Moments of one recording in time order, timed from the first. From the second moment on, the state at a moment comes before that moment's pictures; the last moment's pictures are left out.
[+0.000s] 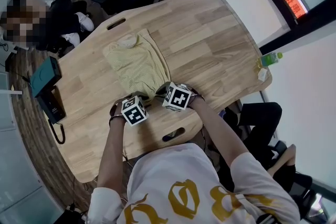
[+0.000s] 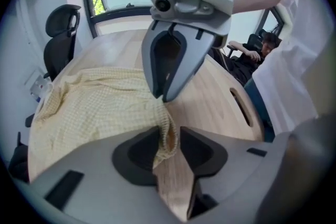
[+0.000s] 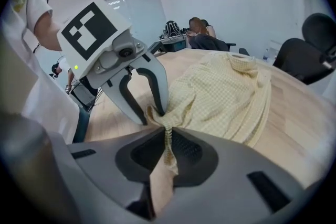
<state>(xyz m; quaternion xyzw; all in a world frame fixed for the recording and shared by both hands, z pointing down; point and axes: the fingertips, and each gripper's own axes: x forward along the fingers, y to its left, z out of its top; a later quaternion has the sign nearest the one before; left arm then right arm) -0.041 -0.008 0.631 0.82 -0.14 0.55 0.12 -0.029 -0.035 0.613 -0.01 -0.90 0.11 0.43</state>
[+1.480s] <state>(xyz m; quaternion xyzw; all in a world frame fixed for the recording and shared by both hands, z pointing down) -0.035 0.072 0.487 0.85 -0.06 0.46 0.25 -0.018 0.051 0.477 -0.11 -0.90 0.08 0.41</state>
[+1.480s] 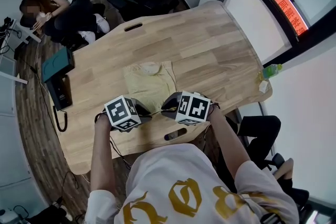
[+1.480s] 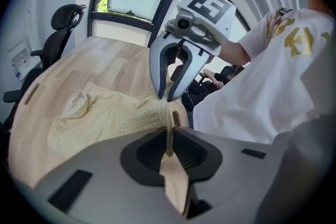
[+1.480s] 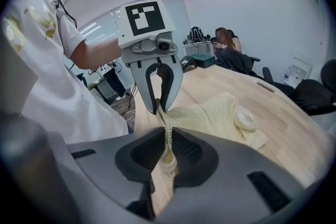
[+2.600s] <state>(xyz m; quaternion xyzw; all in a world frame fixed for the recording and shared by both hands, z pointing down) -0.104 -0.059 0.519 0.84 -0.12 0.46 0.25 -0.080 -0.075 0.503 -0.06 -0.91 0.04 0.40</state>
